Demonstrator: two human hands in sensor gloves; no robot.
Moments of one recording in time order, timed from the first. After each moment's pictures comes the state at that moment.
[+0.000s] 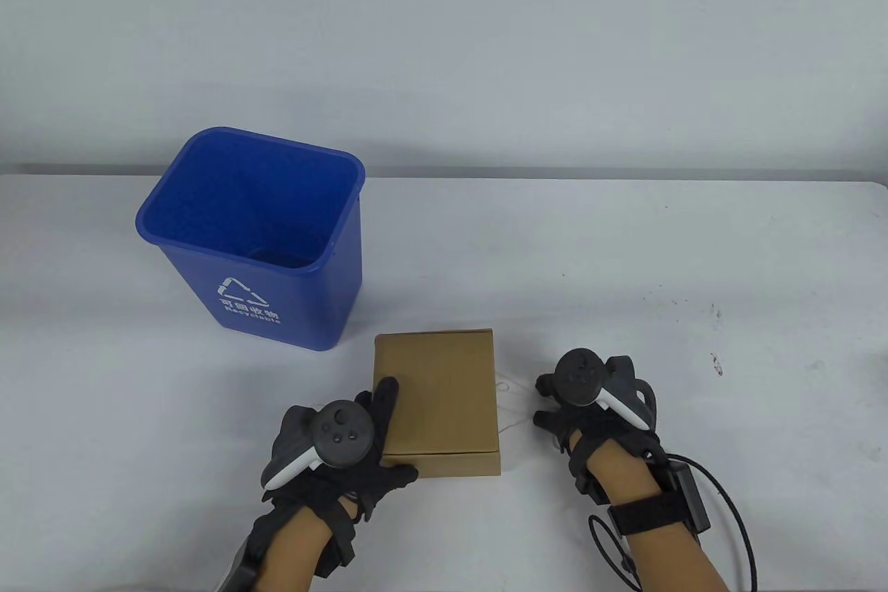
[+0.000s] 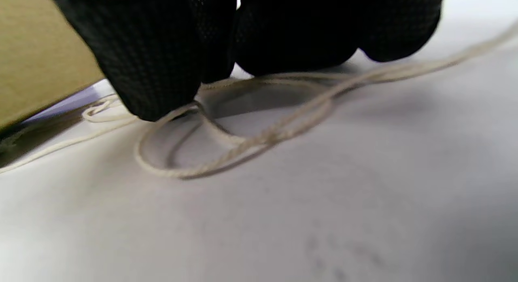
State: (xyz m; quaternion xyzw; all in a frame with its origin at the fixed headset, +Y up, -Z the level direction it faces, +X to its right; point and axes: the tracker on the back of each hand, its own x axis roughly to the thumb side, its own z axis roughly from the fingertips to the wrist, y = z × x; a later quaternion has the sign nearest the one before) left_hand -0.151 -0.730 -0.258 -0.16 -0.17 0.22 0.95; right_hand 0.176 -0.757 -0.343 0.08 0.11 0.98 0.13
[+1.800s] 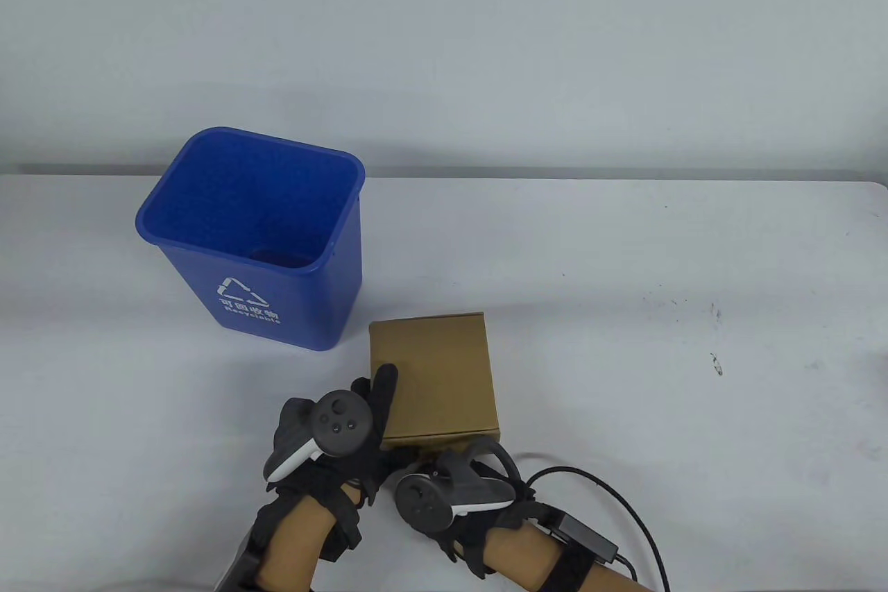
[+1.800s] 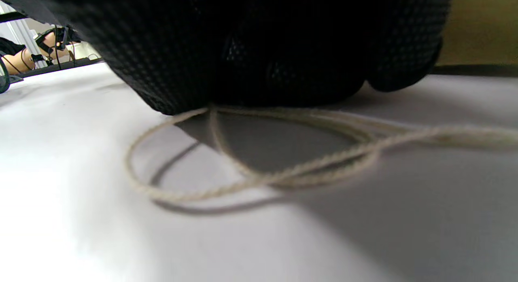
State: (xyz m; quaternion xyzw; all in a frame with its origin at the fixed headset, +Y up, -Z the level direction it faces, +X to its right) left_hand -0.152 -0.728 -0.270 -0.12 -0.16 0.24 0.95; right_hand -0.010 -0.756 -0.230 0.43 0.11 0.90 0.02
